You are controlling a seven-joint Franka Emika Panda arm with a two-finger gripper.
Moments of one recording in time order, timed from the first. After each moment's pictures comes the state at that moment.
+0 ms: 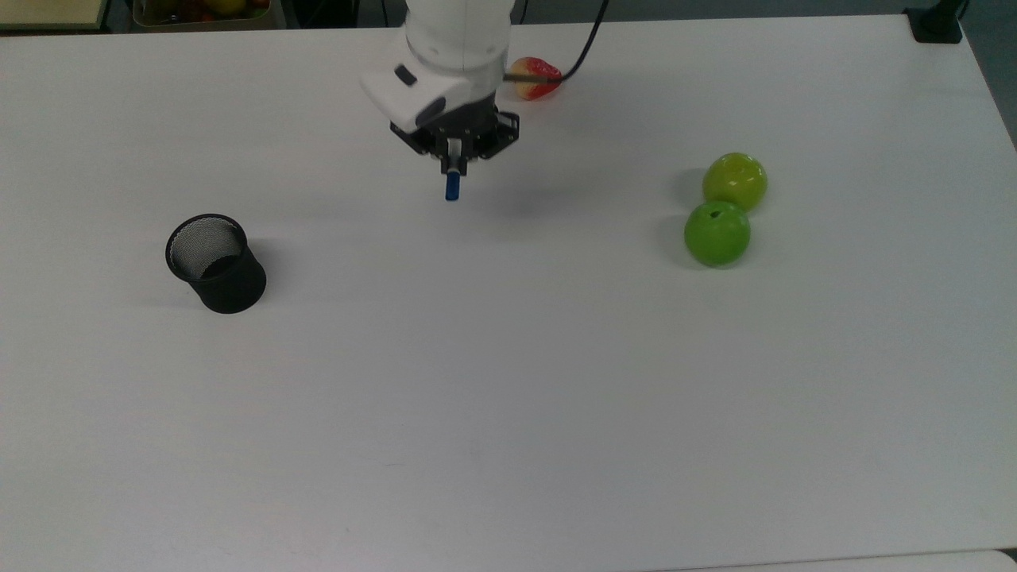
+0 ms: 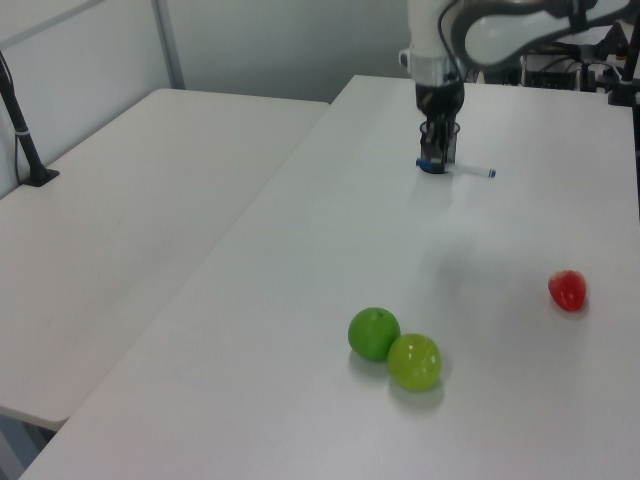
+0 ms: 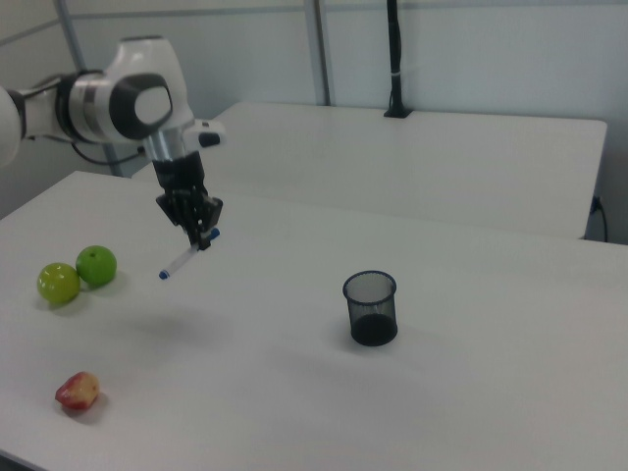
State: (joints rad) arm 0.16 0.26 0.00 -1.61 -0.08 1.82 0.15
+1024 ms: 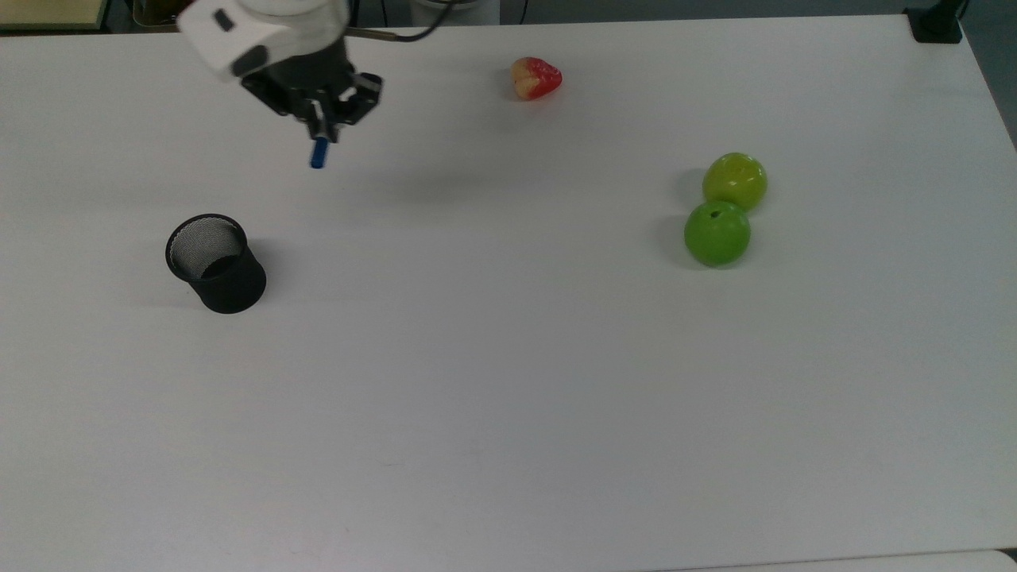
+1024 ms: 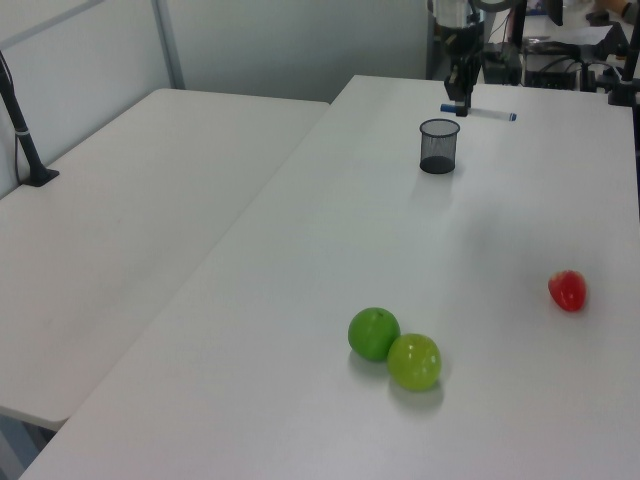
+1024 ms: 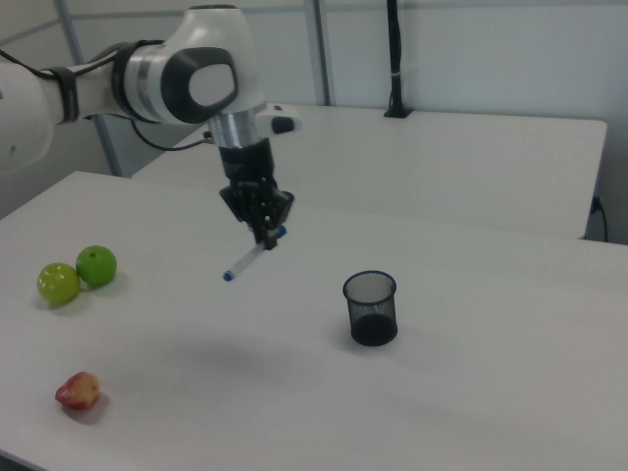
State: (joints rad) arm -0.02 0.25 -0.06 -1.52 -0.08 1.72 -0.03
